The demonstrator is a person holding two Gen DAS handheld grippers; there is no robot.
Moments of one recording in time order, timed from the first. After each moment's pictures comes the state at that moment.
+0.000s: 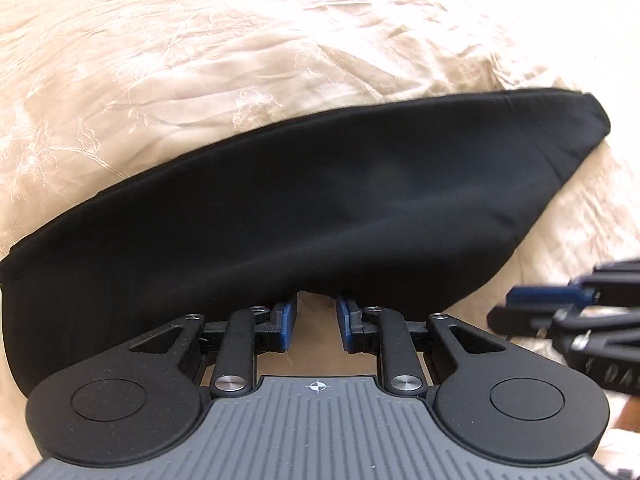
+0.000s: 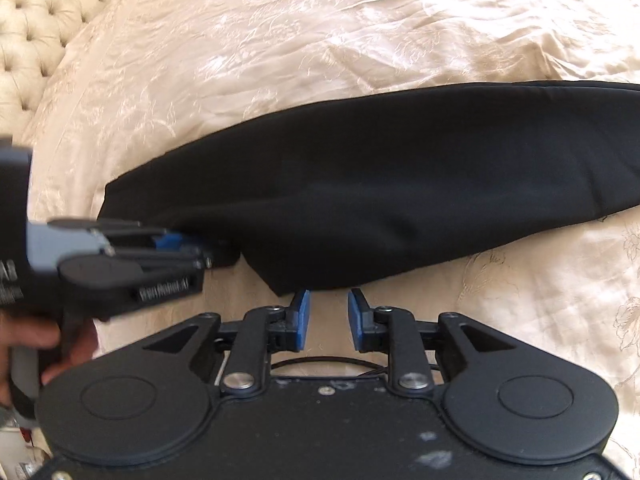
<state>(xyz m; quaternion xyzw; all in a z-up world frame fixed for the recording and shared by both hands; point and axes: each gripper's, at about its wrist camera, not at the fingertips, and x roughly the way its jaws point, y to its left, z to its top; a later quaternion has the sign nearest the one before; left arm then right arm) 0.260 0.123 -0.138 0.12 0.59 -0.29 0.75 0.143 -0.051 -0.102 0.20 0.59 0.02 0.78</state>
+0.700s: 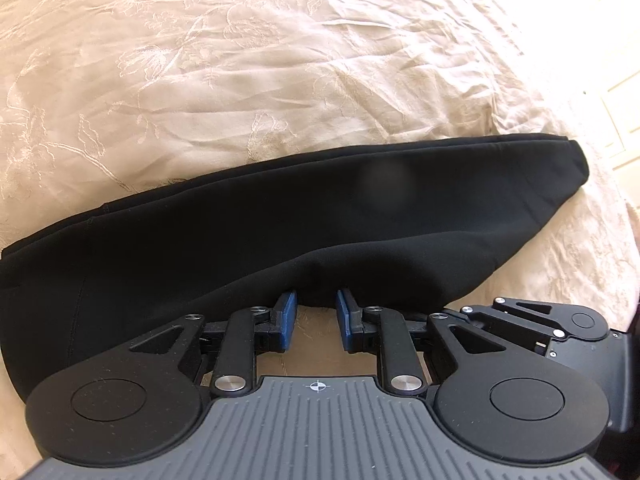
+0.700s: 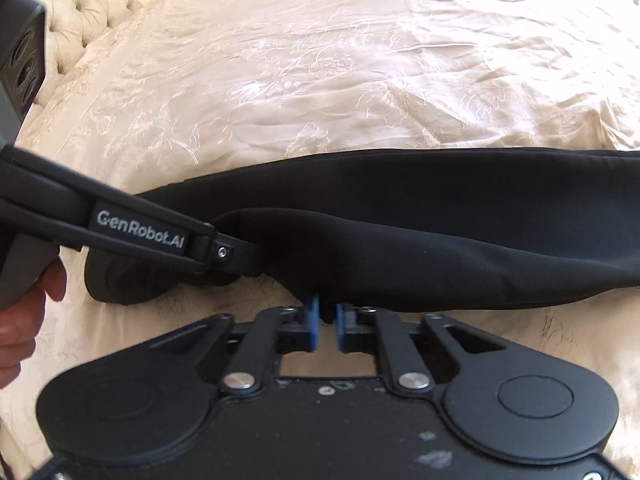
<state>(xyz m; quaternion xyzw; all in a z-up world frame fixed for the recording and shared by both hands) 0.305 0.139 -0.119 0.05 0.62 -0.30 0.72 0.179 -0.009 -0.114 0.18 0.53 0.02 0.83</state>
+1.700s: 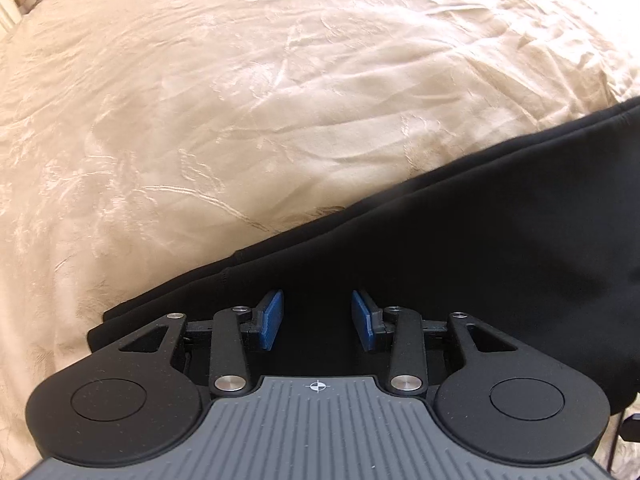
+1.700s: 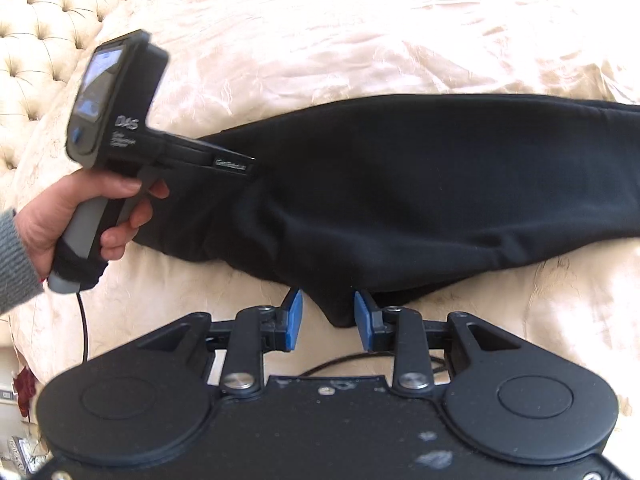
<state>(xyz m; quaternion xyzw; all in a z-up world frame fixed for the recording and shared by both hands) 0.346 0.166 -0.158 0.21 0.55 -0.20 0.78 0.146 -0.013 -0.088 0.18 0.58 0.07 0.79</state>
